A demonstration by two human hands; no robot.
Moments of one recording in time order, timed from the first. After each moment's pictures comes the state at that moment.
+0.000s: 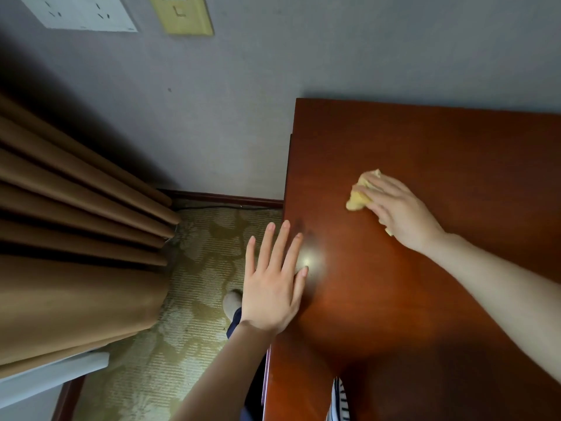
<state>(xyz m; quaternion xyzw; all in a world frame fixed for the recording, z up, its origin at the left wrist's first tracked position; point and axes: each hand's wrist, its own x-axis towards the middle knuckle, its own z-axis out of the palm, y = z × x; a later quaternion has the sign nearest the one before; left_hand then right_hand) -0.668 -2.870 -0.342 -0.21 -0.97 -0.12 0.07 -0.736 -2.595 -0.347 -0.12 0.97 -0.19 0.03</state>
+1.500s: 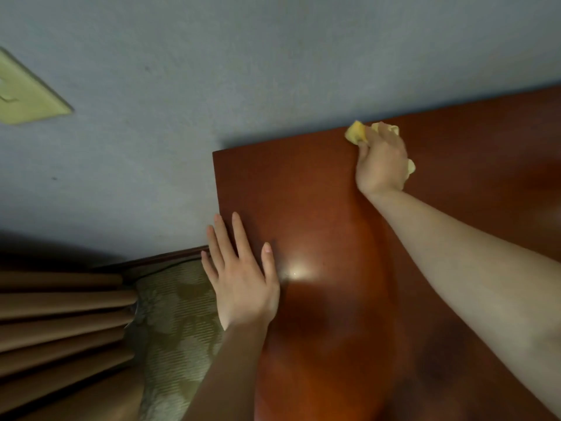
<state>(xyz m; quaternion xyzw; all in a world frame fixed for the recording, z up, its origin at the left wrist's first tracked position) -0.799 -2.791 -0.364 -0.08 -0.98 -0.21 -0.03 -0.864 -2.534 -0.356 0.32 0.93 -0.14 -0.15</state>
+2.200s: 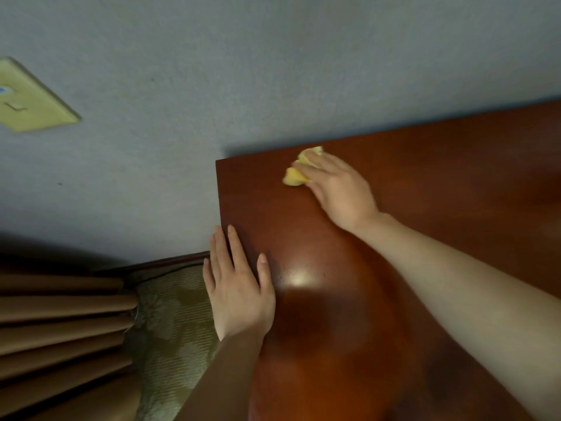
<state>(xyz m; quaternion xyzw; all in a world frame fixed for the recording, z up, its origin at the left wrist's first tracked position) -0.802 -2.795 -0.364 -0.07 -0.98 -0.20 -0.02 -0.865 -2.580 -0.352 0.02 0.98 -0.16 -0.06</state>
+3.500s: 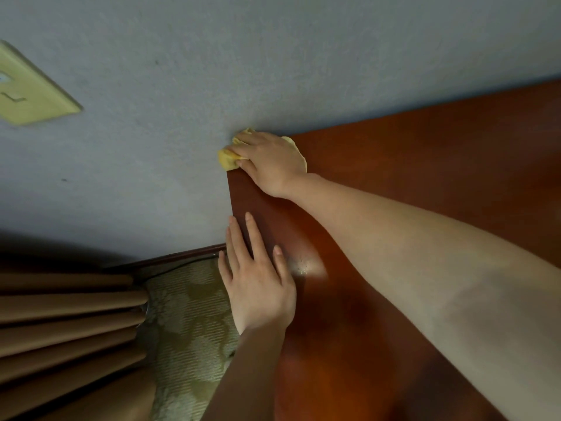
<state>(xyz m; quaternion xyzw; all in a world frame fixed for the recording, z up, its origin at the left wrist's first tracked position) -0.803 -2.792 -0.366 -0.08 -0.98 -0.20 -0.04 -0.953 -2.663 -0.353 -0.07 0.98 -0.16 -0.02</state>
